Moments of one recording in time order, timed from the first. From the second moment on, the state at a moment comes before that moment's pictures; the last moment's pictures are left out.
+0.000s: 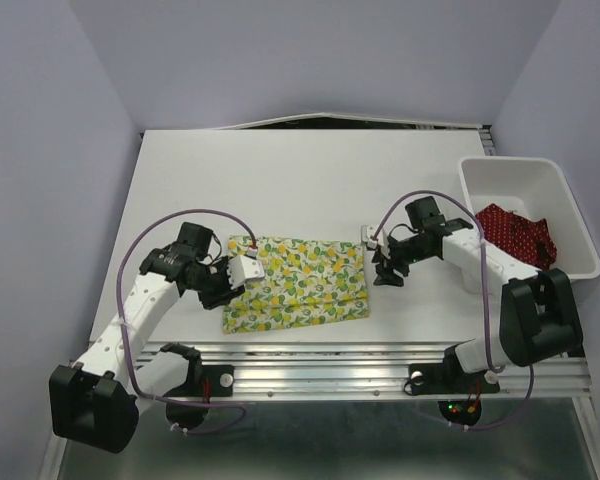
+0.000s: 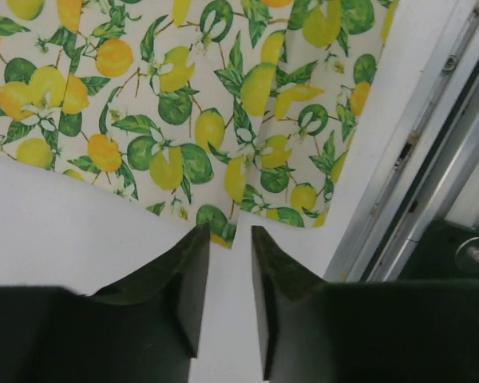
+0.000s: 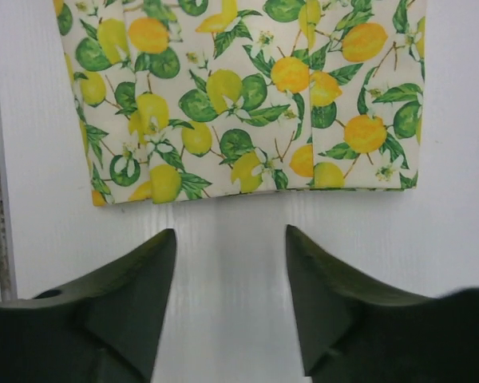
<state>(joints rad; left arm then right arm) -0.27 1.00 0.75 -0.95 0.40 0.94 0.28 1.43 0.87 -0.65 -0.79 -1.08</state>
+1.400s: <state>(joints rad) -0.30 2.08 1.51 -0.60 0.41 0.35 0.38 1.78 1.05 -0.54 -0.69 -0.61</state>
